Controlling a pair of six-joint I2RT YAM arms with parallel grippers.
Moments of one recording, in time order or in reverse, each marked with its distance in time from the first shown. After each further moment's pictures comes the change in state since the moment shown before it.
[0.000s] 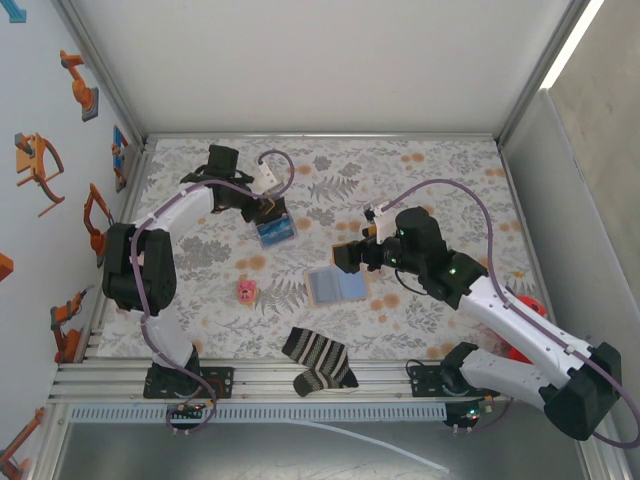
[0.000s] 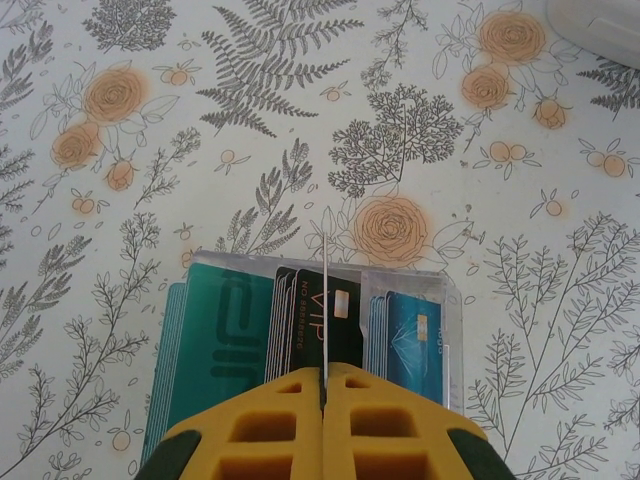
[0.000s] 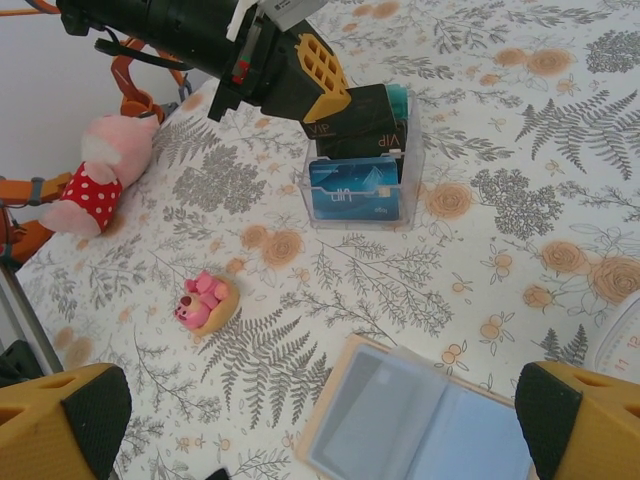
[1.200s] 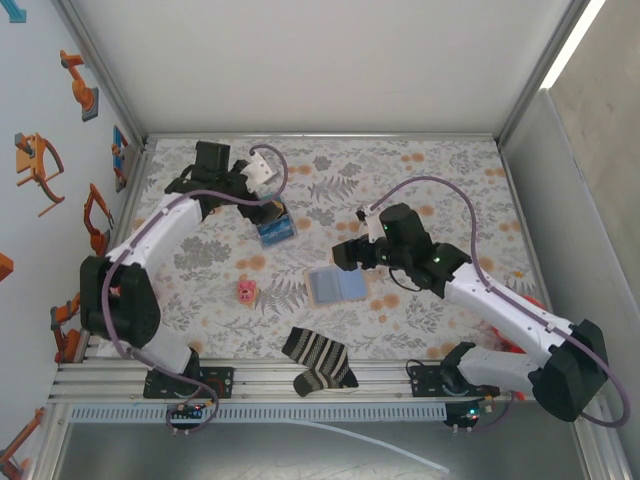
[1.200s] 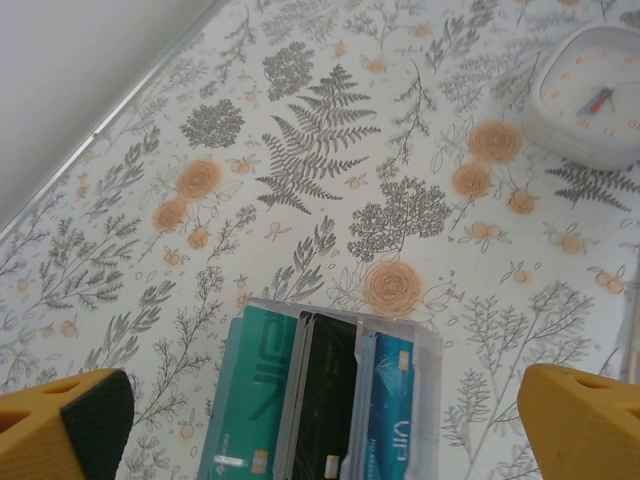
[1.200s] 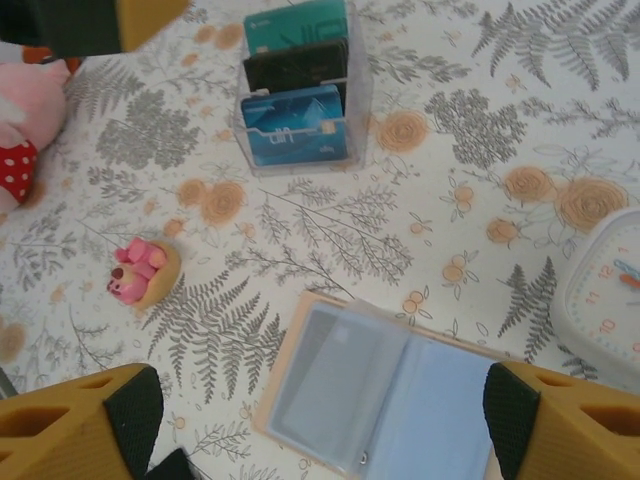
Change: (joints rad) left arm -0.045 -0.261 -0.090 0.057 -0.064 -0.119; right arm 0.005 0.132 0.038 -0.081 0.074 0.029
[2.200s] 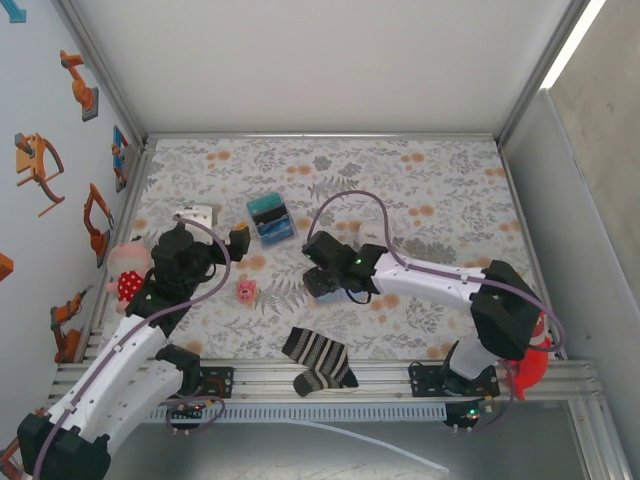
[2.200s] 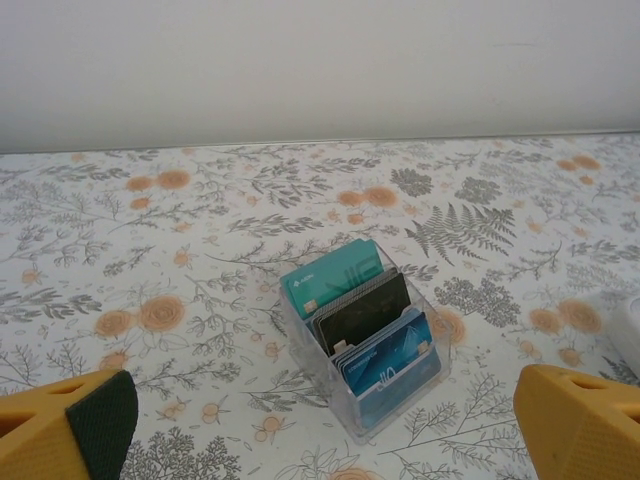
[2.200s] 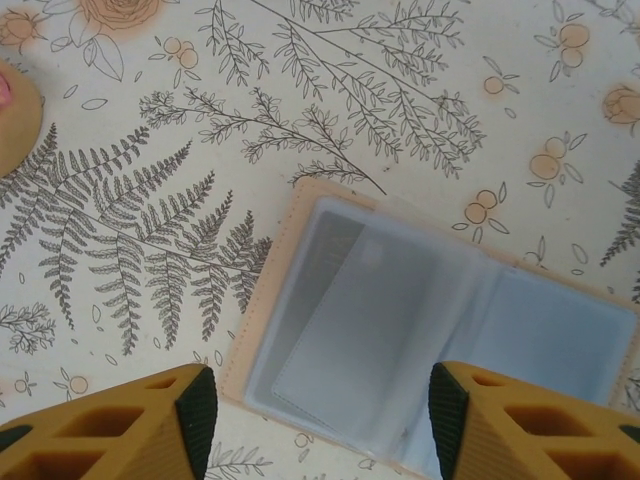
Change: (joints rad) left arm -0.096 -0.832 -0.698 0.323 -0.546 -0.758; right arm 0.316 0.448 0.215 -0.171 0.306 0.063
